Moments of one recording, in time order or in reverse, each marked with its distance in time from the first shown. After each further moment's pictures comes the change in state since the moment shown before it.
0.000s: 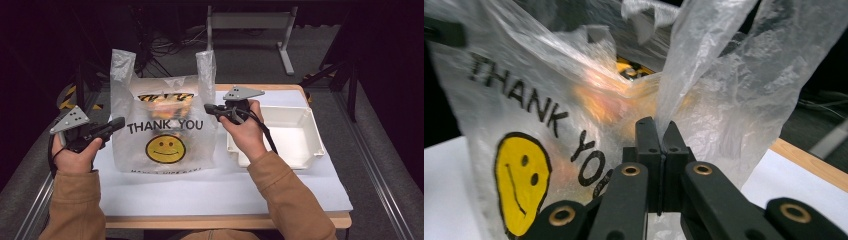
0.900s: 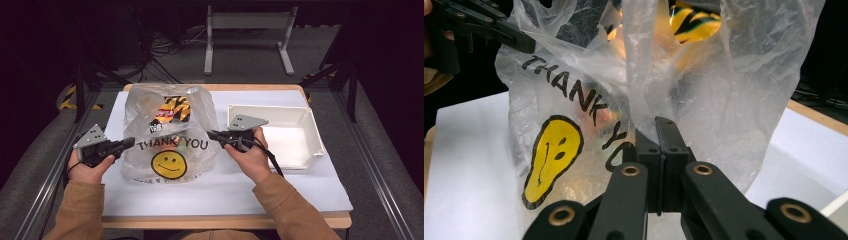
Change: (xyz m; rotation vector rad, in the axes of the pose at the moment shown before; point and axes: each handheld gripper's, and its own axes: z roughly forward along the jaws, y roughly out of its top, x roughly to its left) left arm -0.006 -0.055 0.022 0.132 -0.050 0.032; right arm 0.027 -0.060 -0.016 0.015 0.072 -0.035
